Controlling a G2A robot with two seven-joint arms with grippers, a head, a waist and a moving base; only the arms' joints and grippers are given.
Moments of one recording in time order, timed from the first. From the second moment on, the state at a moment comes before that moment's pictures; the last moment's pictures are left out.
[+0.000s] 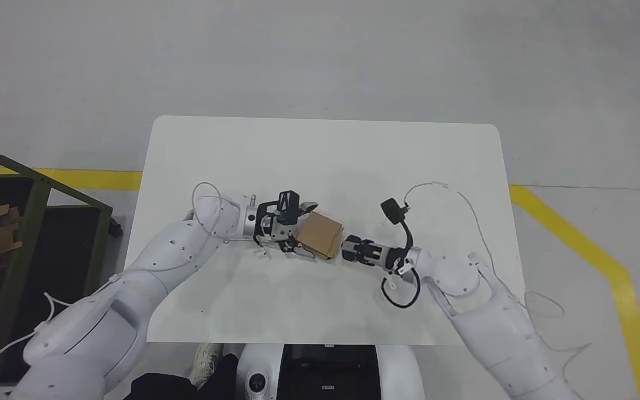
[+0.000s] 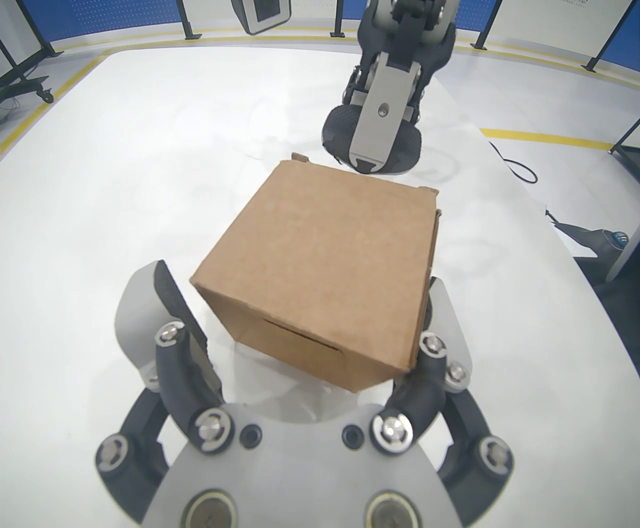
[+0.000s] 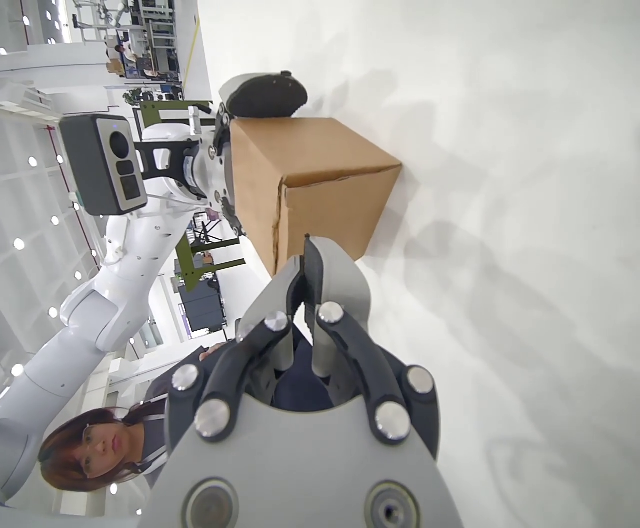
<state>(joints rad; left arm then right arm) 0.77 -1.08 -0.60 -0.88 1.73 -0.94 0.79 -1.31 -1.16 1.05 -1.59 -0.05 0.04 0.75</state>
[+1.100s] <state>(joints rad) 0.80 -1.06 -0.63 -0.90 1.74 -0.95 0.86 -1.34 -1.15 1.09 -1.64 -0.06 -0.02 0.68</state>
